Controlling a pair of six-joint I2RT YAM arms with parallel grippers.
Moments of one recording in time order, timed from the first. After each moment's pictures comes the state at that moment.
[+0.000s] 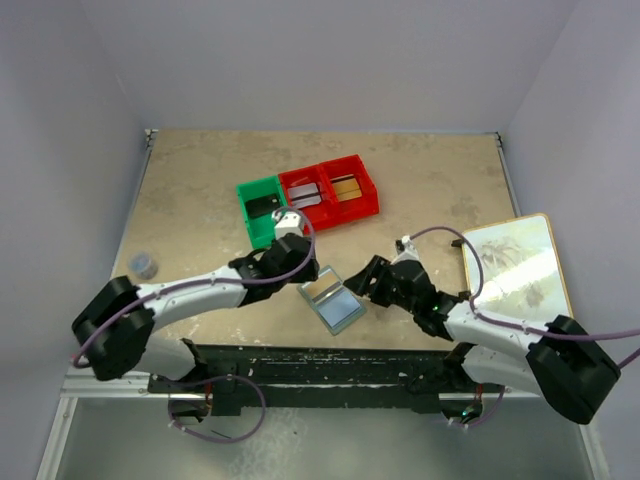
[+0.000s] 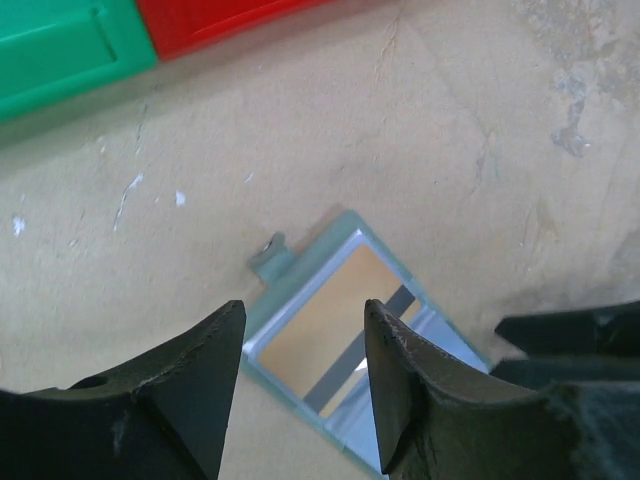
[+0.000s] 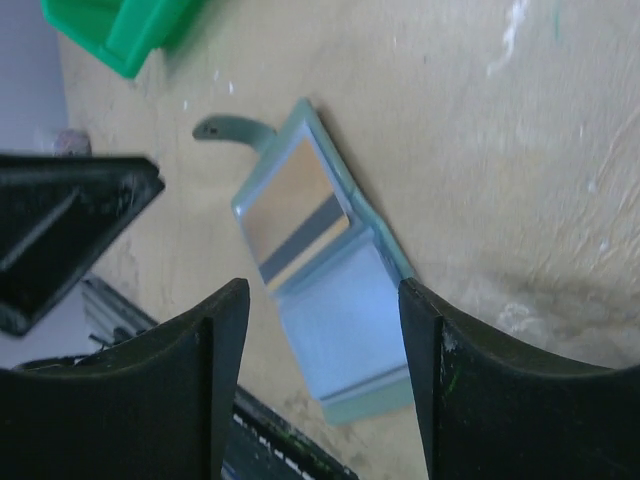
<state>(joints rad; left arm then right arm) -0.90 1.33 0.72 -0.11 -0.36 -0.77 0.75 1.10 0.34 0.21 0.08 1.01</state>
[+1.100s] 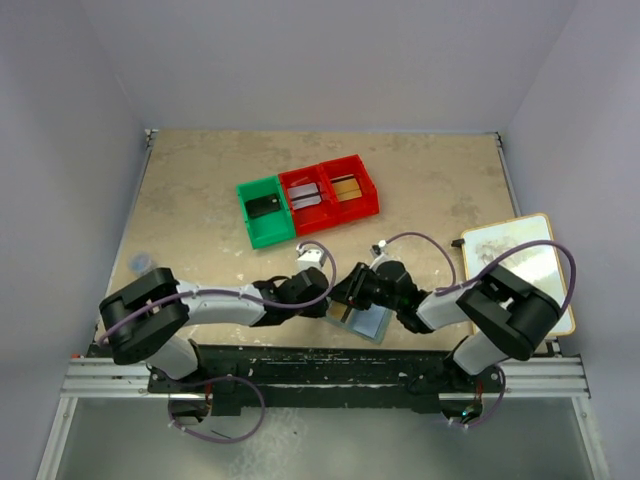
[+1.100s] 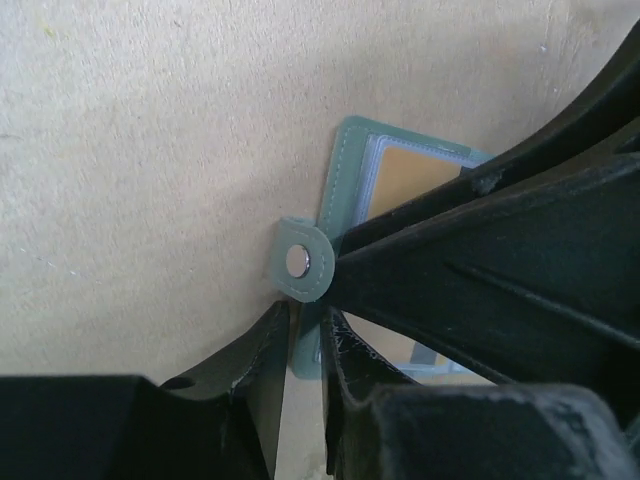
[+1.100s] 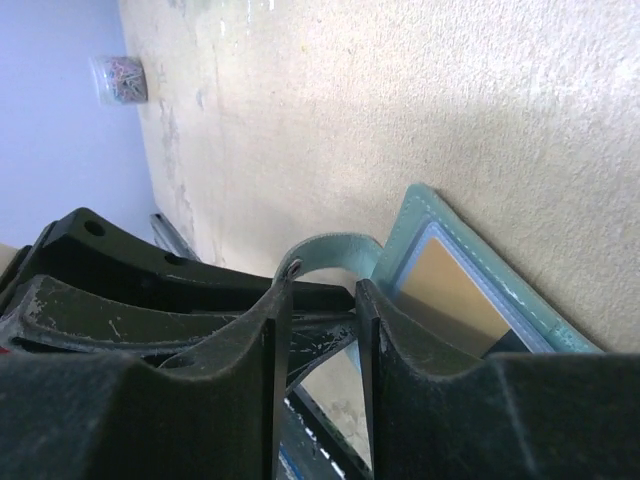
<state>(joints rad) -1.06 1.53 0.66 -0.01 -0.25 -0.83 0.77 1.54 0.29 0.76 -0.17 1.17</state>
